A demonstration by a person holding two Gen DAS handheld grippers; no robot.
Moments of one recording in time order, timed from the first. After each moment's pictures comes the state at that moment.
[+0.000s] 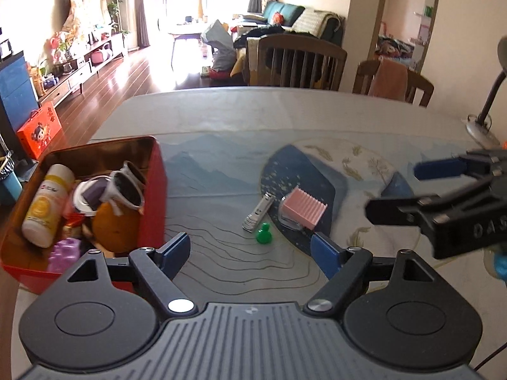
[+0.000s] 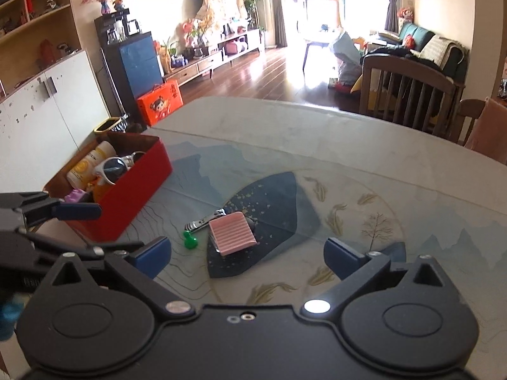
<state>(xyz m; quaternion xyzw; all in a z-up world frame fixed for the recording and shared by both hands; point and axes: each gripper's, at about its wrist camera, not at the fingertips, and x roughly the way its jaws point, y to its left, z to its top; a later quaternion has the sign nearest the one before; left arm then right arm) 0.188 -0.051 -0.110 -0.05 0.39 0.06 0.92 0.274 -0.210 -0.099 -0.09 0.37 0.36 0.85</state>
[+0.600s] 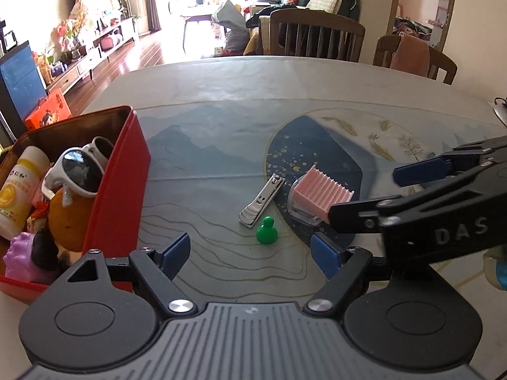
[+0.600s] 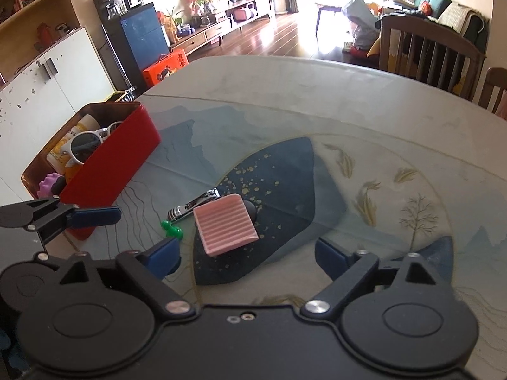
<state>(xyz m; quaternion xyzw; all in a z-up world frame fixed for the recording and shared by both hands) 0.231 -0.060 -0.161 -0.04 0.42 0.09 0.90 0.317 -0.182 -0.146 -0.09 0.43 0.38 0.81</state>
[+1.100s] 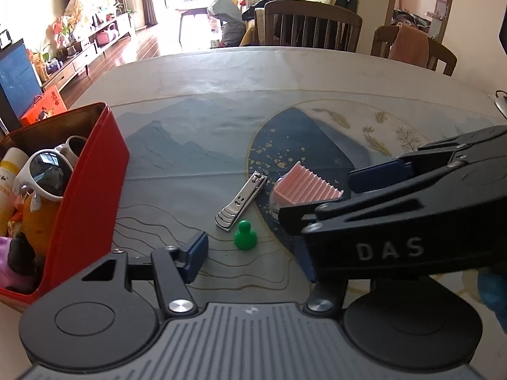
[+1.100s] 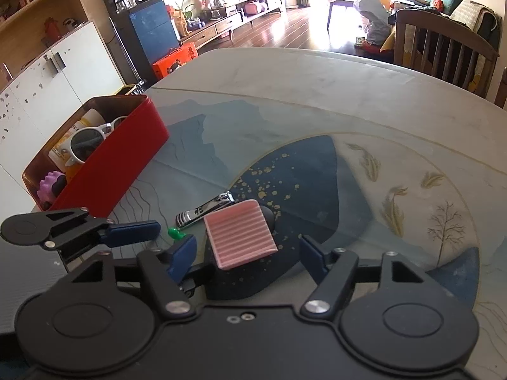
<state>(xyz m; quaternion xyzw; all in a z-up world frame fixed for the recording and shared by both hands) 0.252 -0.072 -0.170 -0.04 0.44 0.09 0.89 0.324 -0.164 -0.154 -0.09 0.44 0.40 0.80</state>
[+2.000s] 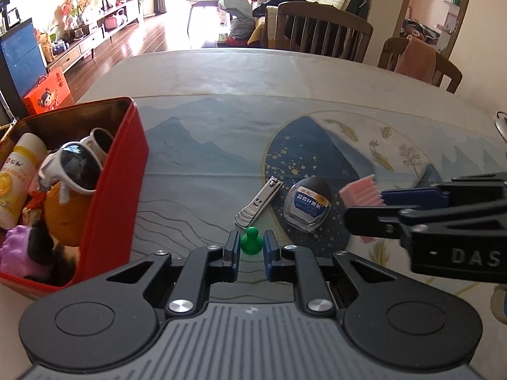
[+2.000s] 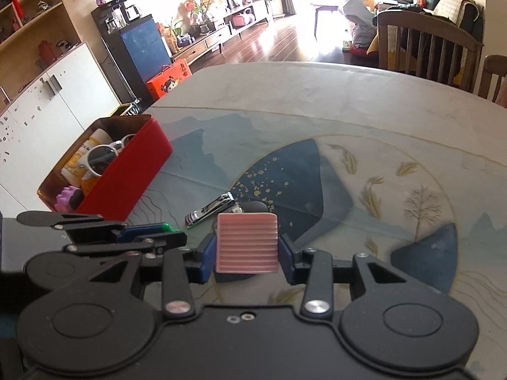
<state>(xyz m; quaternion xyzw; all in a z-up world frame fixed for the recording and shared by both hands) 0.239 -0.052 -0.150 -0.08 0.44 0.10 0.89 0.304 -0.193 -0.128 -0.05 0.43 0.38 0.81</state>
